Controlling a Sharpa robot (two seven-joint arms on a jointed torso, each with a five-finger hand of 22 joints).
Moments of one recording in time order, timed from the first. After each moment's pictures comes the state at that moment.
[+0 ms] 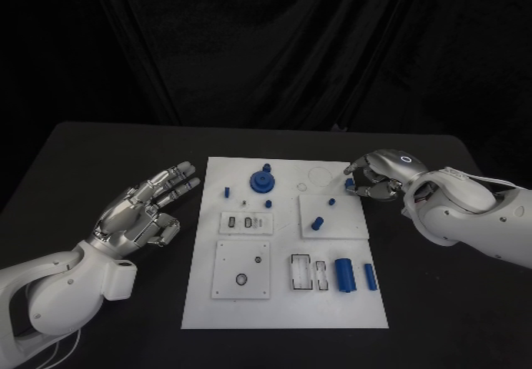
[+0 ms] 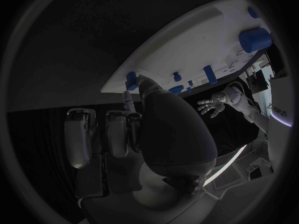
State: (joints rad) left arm 1.23 -1.09 -0.21 1.73 0.10 0.21 0.68; left_hand 1.24 0.28 -0.06 0.00 0.49 0.42 0.15 0.07 0.08 0.13 0.17 0.25 0.04 0.05 0.26 0.14 0.03 0.01 1.47 0.29 1.57 1.31; right arm 1.37 -1.13 -0.25 1.63 -1.58 -0.54 -0.22; right_hand 1.45 -0.14 0.17 0.26 0.31 0.89 0.10 0.07 0.14 1.47 0.01 1.57 1.31 1.47 -0.06 1.54 1.31 0.02 1.47 0.06 1.51 1.31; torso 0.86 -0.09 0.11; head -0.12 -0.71
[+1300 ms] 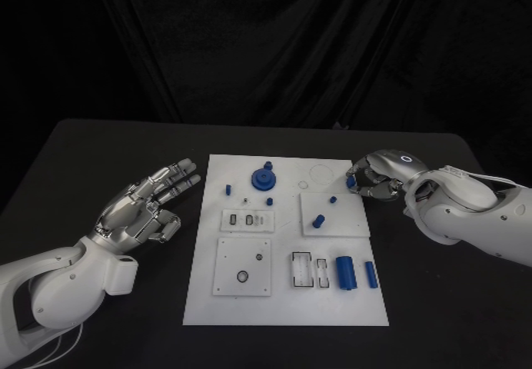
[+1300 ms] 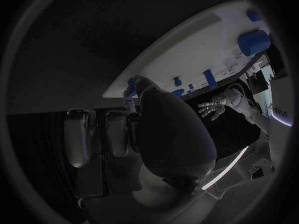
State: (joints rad) left arm 1.23 -1.08 -0.21 1.71 0.10 0.22 0.68; left_hand 1.23 0.28 -0.06 0.00 0.49 0.42 0.16 0.08 0.08 0.13 0.18 0.25 0.04 0.05 0.26 0.14 0.03 0.01 1.47 0.29 1.57 1.31; right arm 1.36 -1.12 -0.25 1.62 -1.58 -0.50 -0.23; right_hand 1.48 -0.14 0.18 0.24 0.34 0.92 0.10 0.08 0.15 1.46 0.01 1.57 1.31 1.47 -0.06 1.53 1.31 0.02 1.47 0.06 1.49 1.31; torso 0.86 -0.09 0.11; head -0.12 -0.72
